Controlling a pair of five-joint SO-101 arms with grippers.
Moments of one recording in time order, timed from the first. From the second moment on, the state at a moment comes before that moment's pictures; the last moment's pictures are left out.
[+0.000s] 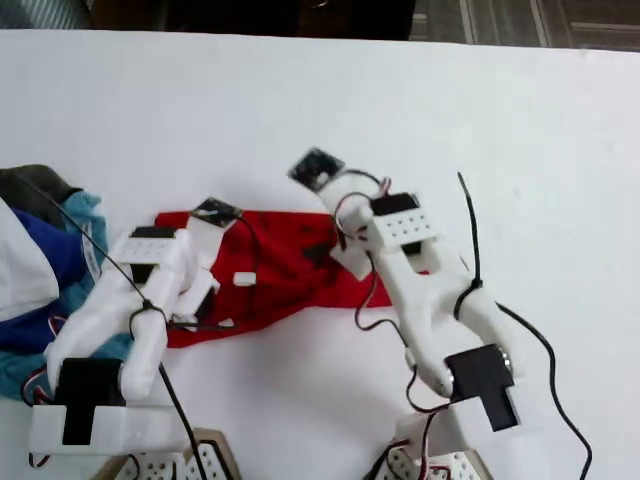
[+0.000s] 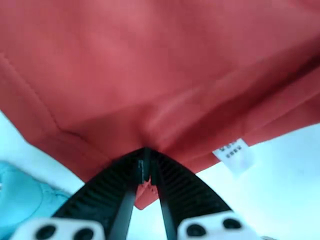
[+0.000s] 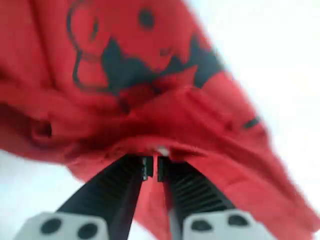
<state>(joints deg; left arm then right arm) -7.1 -1.3 46.5 63.0 -21.5 -20.0 0.6 25.7 56.9 34.9</state>
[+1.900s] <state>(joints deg) -5.0 -15.5 55.3 66.6 -29.0 13.2 9.8 8.3 73.2 65.5</state>
